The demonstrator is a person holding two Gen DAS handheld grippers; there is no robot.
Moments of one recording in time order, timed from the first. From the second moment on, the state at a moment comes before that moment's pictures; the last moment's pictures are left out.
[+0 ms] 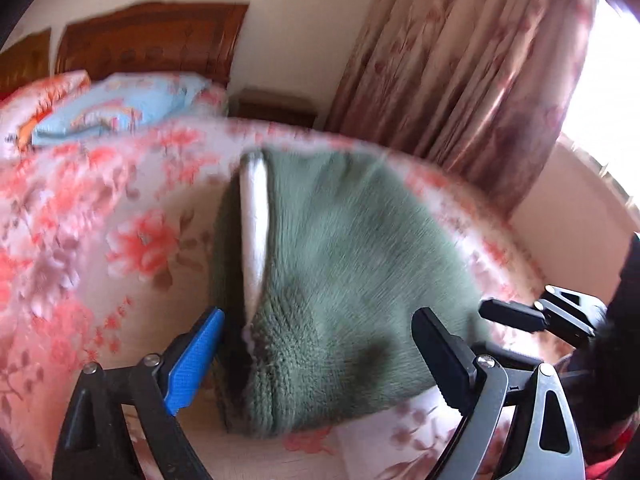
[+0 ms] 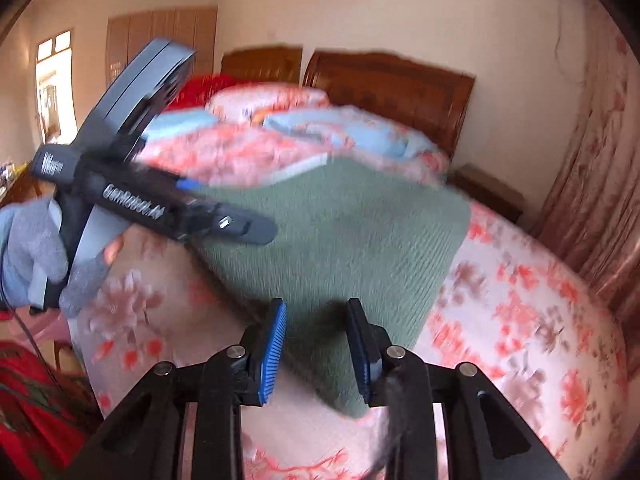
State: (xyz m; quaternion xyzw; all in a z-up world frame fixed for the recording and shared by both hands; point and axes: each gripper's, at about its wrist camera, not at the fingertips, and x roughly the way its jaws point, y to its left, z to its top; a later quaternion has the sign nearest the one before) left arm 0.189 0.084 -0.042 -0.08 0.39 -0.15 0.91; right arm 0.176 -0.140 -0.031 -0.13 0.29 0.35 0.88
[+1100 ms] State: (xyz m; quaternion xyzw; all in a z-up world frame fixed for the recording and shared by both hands) left arm 0.229 0.087 -0.038 -0.08 0.42 -0.02 0.91; right arm 0.252 -0.164 -0.024 -0.12 0.27 0.39 0.87
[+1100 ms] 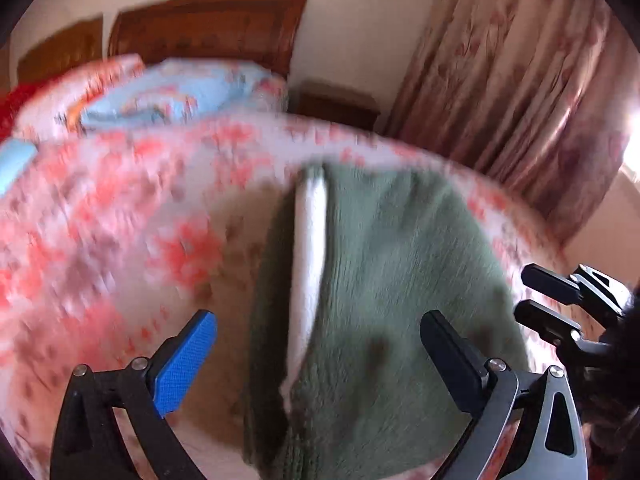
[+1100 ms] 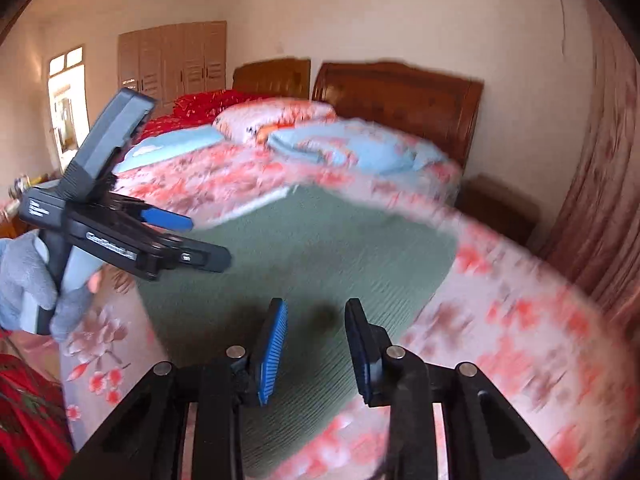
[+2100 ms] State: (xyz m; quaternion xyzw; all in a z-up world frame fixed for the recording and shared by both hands) left arm 0.208 0.079 -0.055 -0.03 0.44 0.04 0.90; right arm 0.238 -0.163 -0.040 -0.09 0.29 0.37 0.88
